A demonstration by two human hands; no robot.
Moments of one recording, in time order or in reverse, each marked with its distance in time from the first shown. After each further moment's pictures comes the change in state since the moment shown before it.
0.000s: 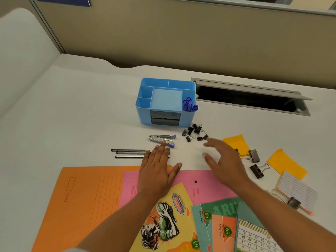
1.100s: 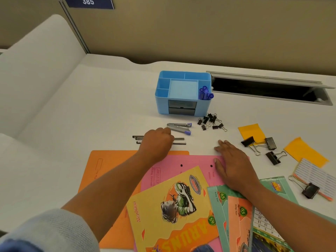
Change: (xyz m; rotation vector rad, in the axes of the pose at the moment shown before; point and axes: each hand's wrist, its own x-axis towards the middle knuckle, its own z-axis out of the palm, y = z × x) left_hand 0.028 -0.039 -0.071 0.368 -0.113 0.281; right_hand -0.047 0.022 0.037 -0.388 -0.096 -0.133
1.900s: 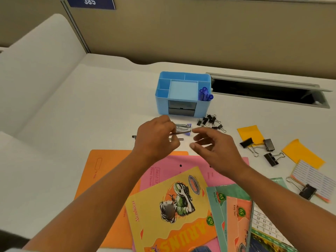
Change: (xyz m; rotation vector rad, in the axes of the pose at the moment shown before) left_hand -0.022 0.017 -0.067 -0.286 0.337 -0.123; right_hand 0.035 -0.091 -0.081 0.755 0.040 0.005
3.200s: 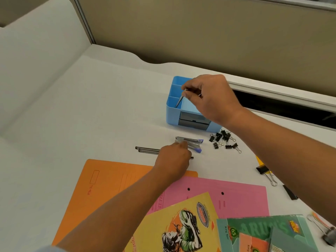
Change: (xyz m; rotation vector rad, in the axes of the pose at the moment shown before) left_hand 0.025 -0.022 0.087 0.071 -0.367 0.014; right_hand 0.182 -0.067 0.004 -0.463 0.015 -0.421
